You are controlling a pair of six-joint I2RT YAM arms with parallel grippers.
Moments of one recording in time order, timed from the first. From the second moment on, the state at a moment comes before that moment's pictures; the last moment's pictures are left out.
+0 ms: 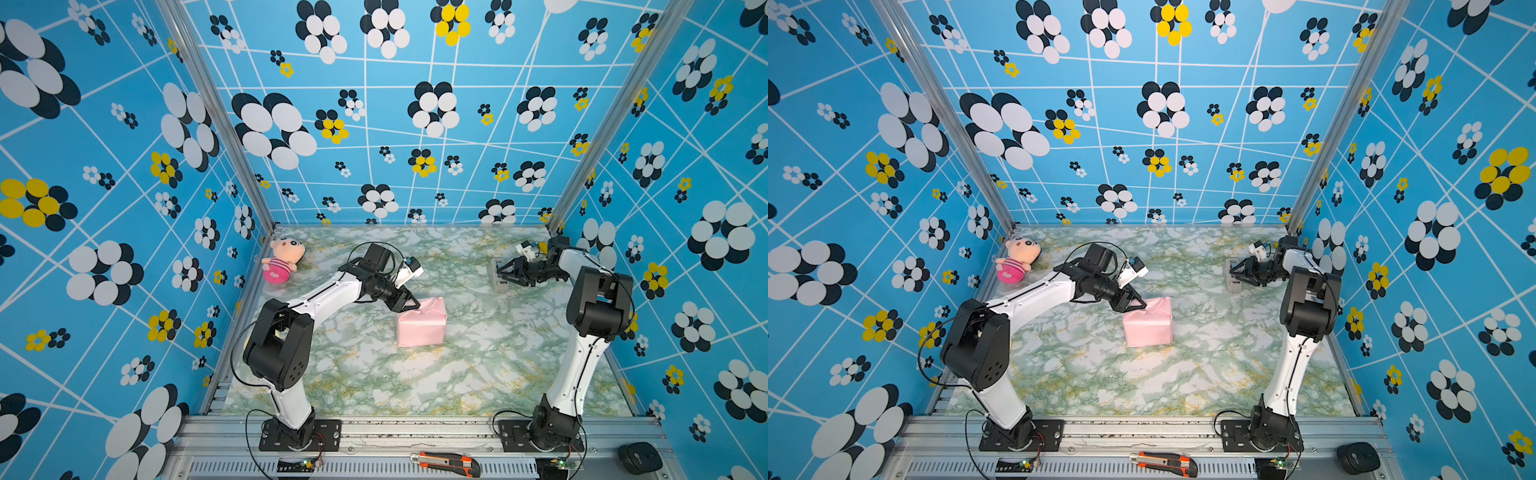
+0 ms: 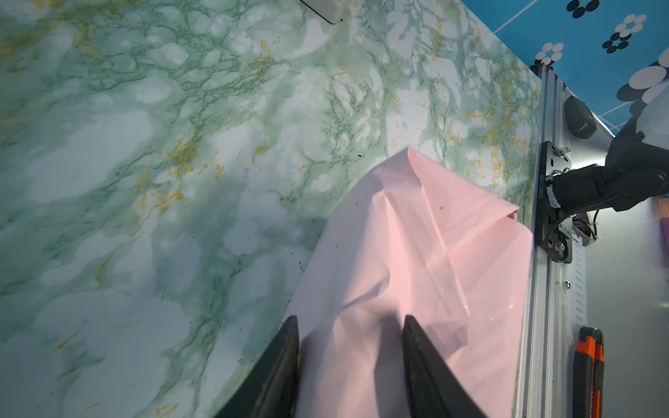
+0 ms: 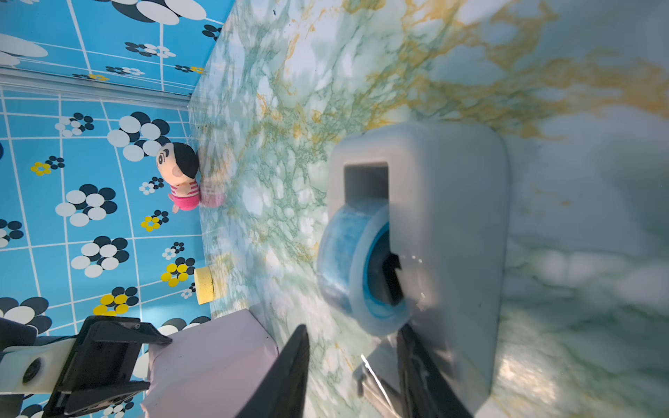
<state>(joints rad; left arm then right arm) -0.49 1.76 1.27 -0.51 0.69 0.26 -0.28 2.21 1.65 -0.81 -0.85 -0.05</state>
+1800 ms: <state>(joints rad) -0.50 1.75 1.27 -0.51 0.66 0.27 -0.25 2.22 1.68 -0.86 -0.79 -0.08</state>
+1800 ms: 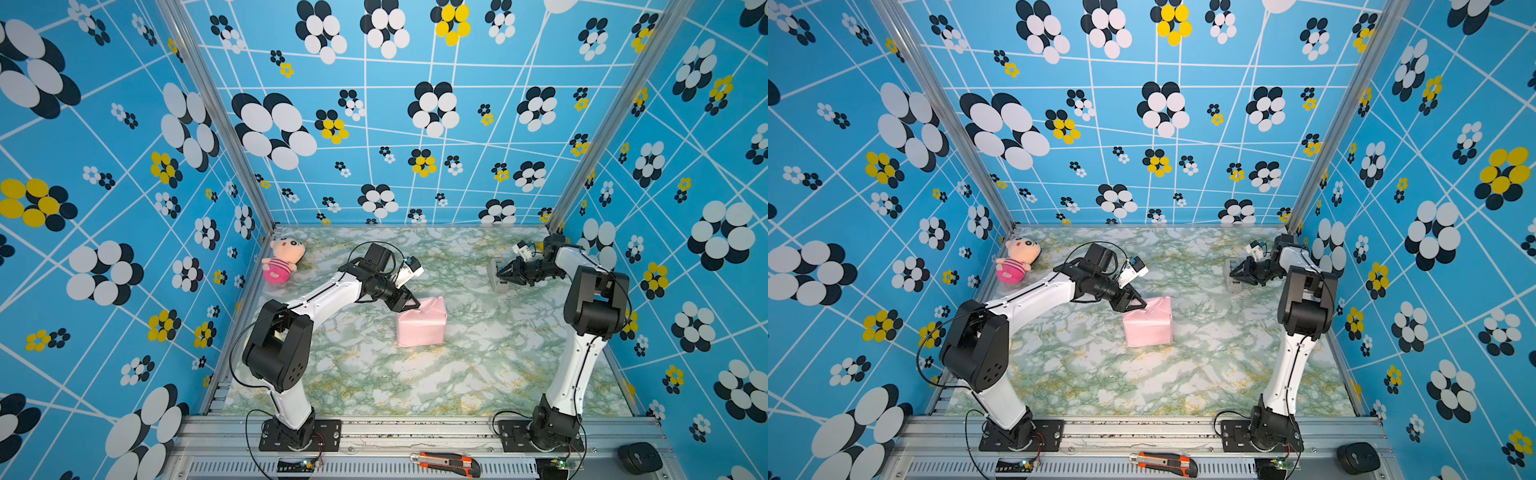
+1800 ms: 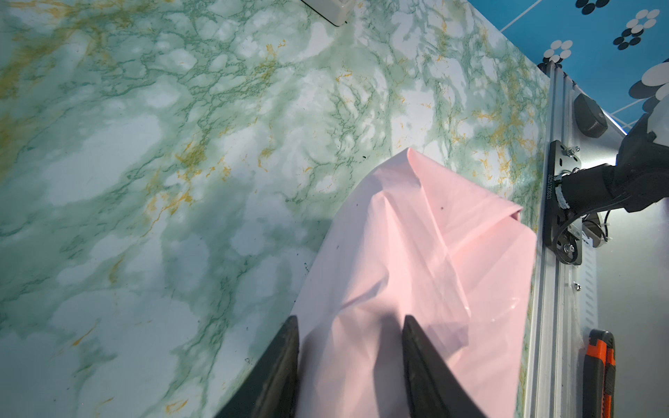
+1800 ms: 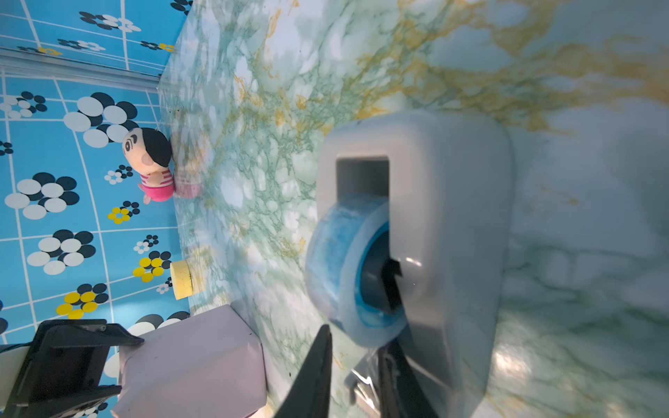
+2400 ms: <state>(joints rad) -0.50 1.75 1.27 -0.50 0.66 0.27 -0.26 2.11 1.62 -0.83 -0.77 0.01</state>
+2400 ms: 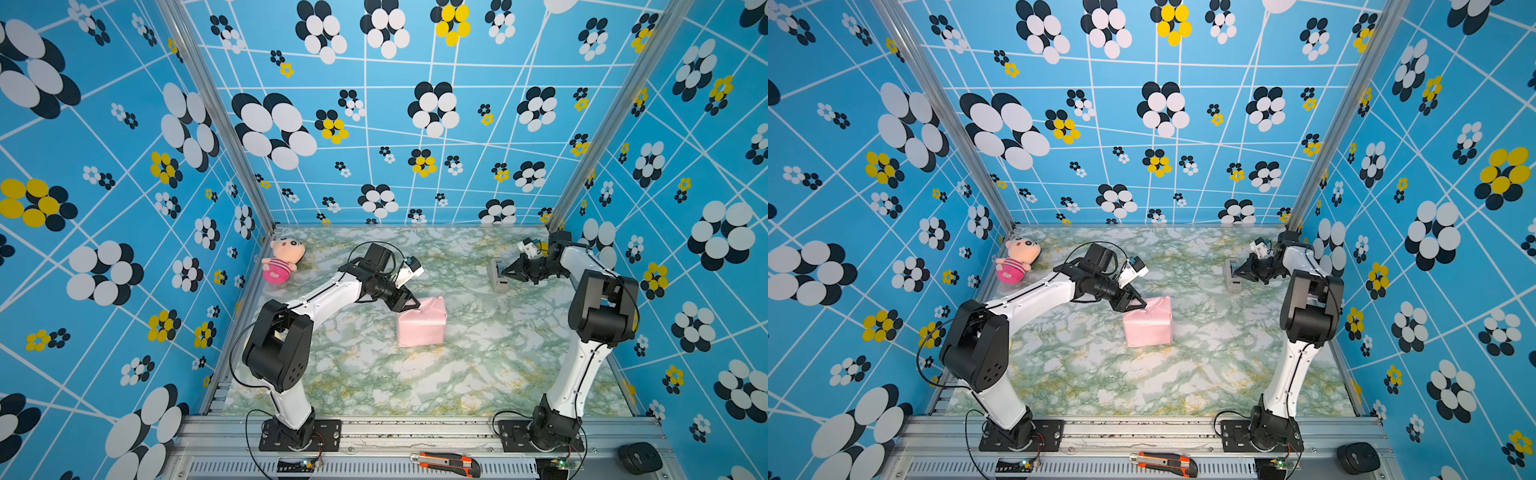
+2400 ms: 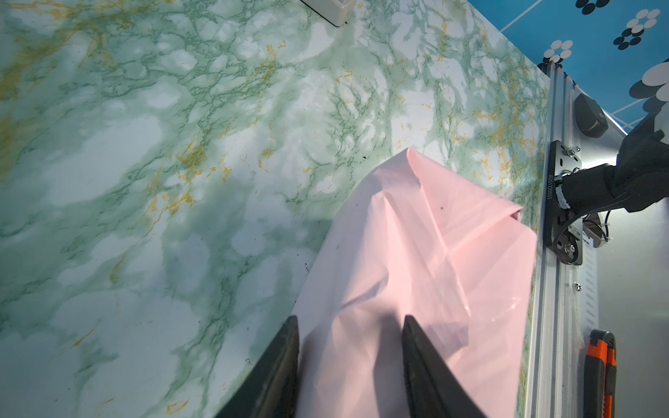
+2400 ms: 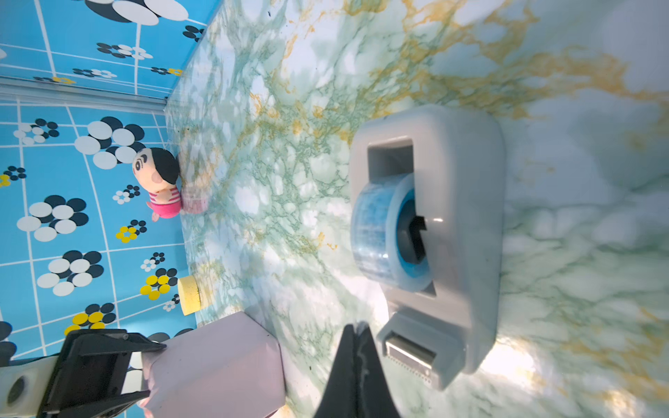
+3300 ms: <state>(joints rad) -0.50 1.74 1.26 -0.50 0.64 0.27 -0.27 2.03 1.32 -0.61 -0.69 0.28</state>
